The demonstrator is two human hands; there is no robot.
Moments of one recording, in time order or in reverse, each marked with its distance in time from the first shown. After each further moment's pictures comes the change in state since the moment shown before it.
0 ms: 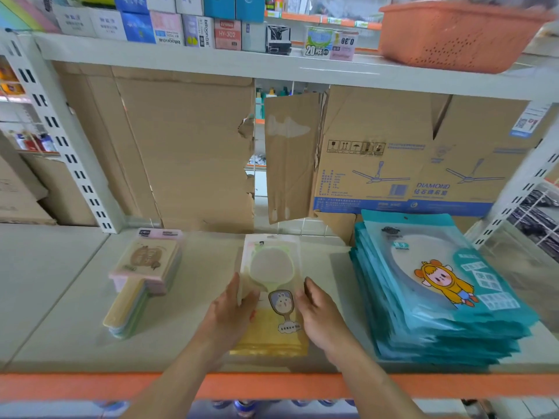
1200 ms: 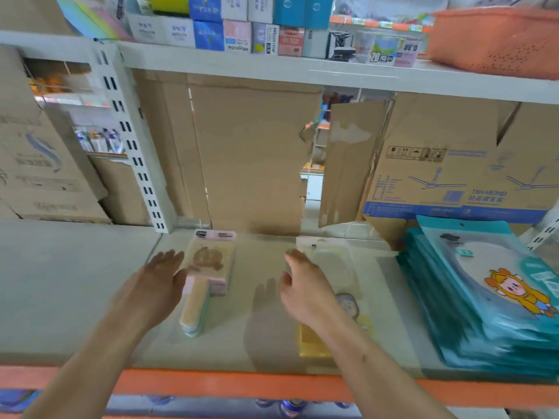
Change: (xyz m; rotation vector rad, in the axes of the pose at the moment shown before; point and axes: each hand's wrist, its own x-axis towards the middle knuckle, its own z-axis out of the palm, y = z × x) left_hand 0.015 -0.057 -0.200 0.692 0.231 0.070; right_hand 0.012 -0.109 0.094 -0.563 0.052 -0.283
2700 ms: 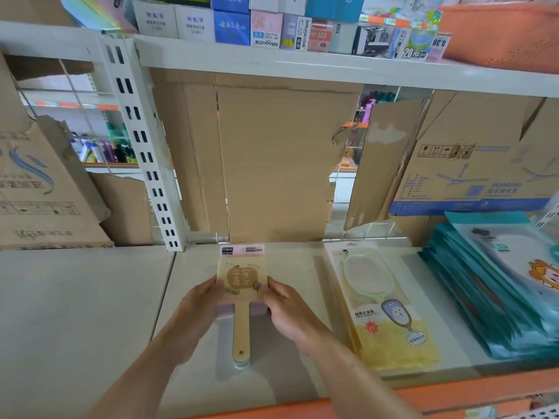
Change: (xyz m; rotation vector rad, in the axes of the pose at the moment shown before) left_hand 0.039 -0.027 0.027 -1.087 -0.473 -0.089; right_hand 0.039 -0.047 0.099 0.707 -0.151 0.204
